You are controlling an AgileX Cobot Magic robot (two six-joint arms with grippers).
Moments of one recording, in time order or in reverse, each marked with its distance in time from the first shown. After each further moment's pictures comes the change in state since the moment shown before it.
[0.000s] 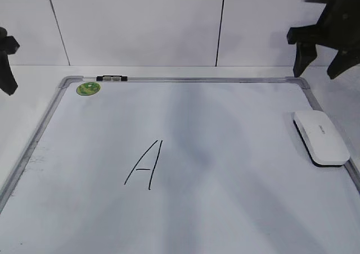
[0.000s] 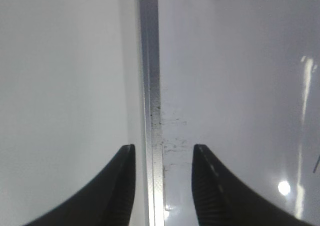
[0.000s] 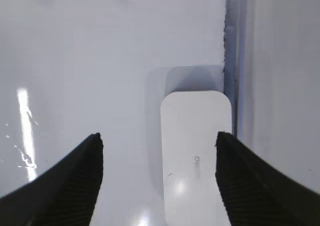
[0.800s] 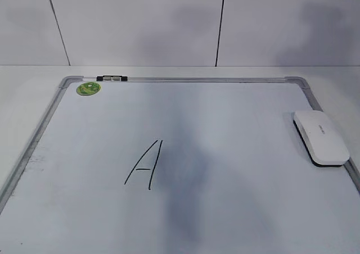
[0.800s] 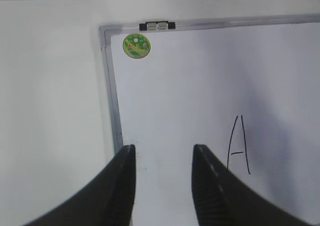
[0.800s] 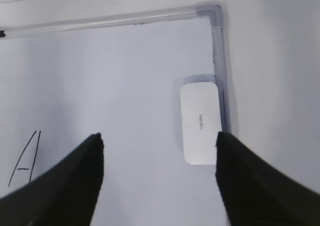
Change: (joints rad) left arm -0.022 -0.549 0.000 -0.059 0.039 0.000; right arm 0.000 -0.574 0.151 0.043 0.027 0.034
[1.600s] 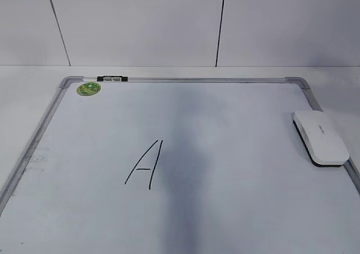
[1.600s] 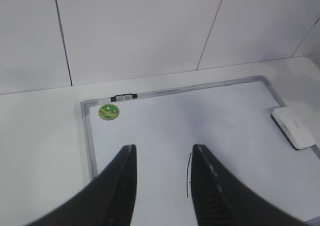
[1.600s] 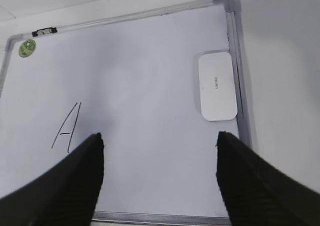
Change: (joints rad) left arm -0.034 -0.407 -0.002 -0.072 0.030 0.000; right arm 0.000 -0.461 0.288 0.076 0.011 0.017
